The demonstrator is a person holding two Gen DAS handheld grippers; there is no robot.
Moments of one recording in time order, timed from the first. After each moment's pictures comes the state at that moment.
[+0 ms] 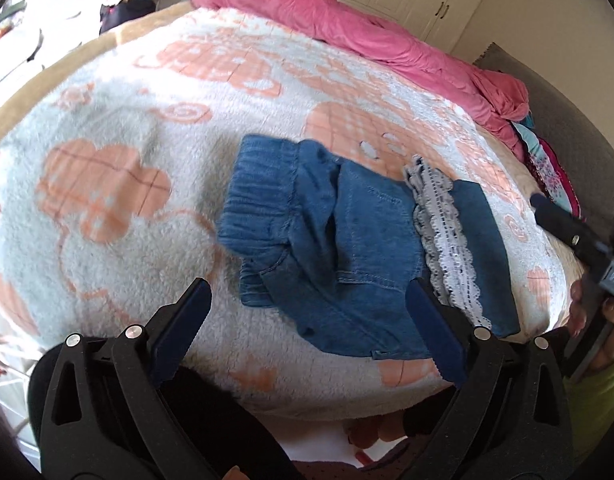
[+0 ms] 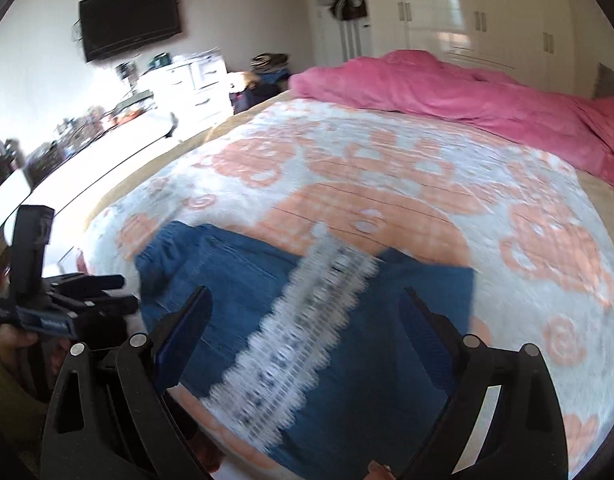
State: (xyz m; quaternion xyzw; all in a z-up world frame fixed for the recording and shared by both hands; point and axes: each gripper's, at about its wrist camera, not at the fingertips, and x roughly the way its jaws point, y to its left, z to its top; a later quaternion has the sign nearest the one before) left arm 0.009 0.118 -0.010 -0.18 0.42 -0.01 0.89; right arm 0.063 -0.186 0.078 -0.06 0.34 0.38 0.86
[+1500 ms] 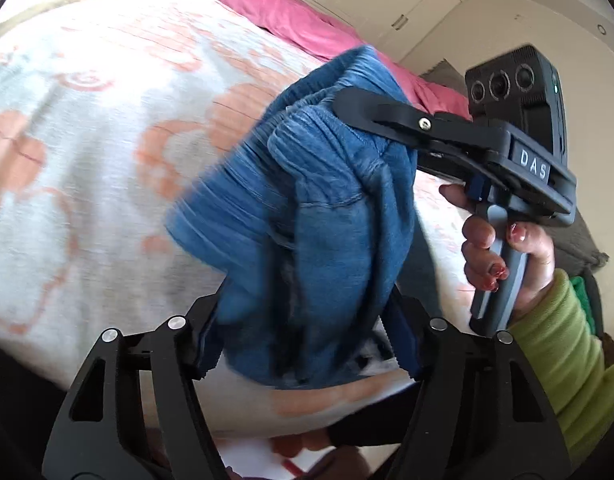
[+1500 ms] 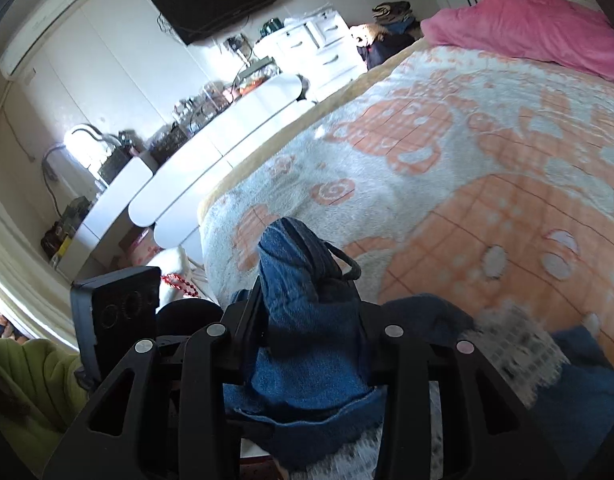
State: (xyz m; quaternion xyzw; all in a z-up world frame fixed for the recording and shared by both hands) left arm 0.035 0.072 -0.026 -0.27 0.39 -0.14 0.87; right arm 0.139 -0.103 0.068 0.01 0.42 0.61 0.67
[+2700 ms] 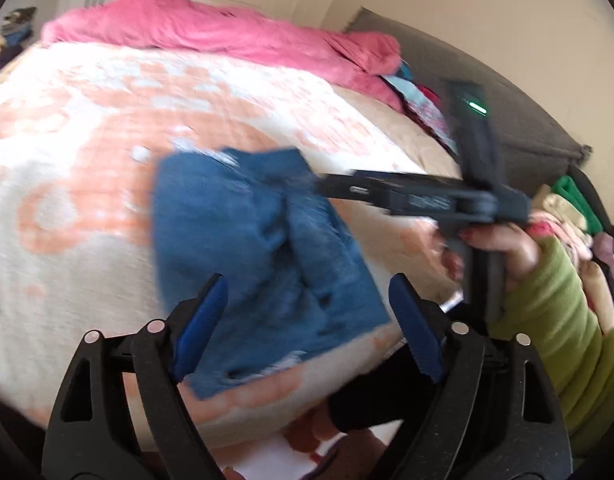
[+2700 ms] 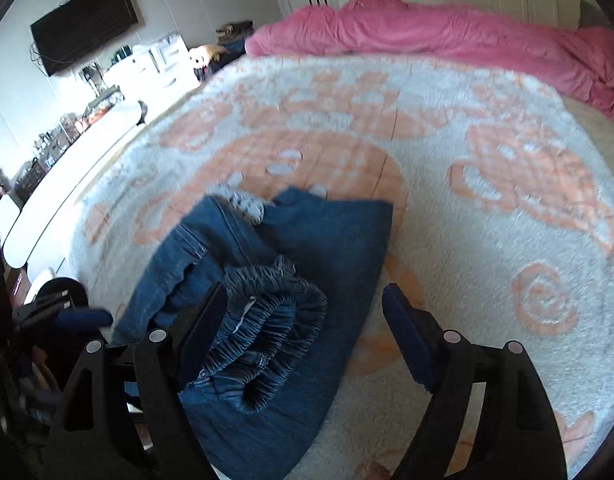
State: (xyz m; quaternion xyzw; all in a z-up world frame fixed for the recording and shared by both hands) left arm 0.043 -0.028 0.003 -0.12 0.38 -0.21 0.89; right arm 0.119 -0.264 0.030 -0.02 0.42 0.35 0.84
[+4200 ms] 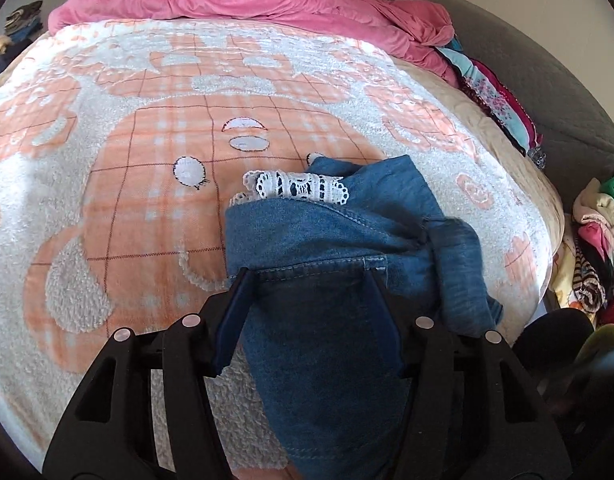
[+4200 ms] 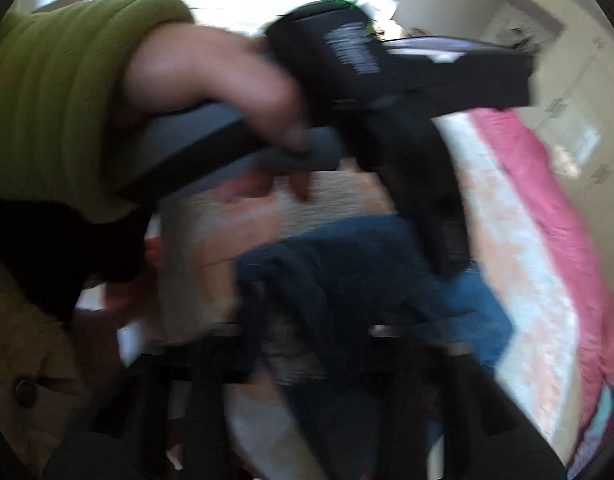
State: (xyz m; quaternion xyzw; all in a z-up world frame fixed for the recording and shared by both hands) left arm 0.146 -0.002 -0.028 -0.08 0.46 -0.17 0.87; right arm -0.039 -0.126 0.007 -0.39 0.27 0.49 0.73
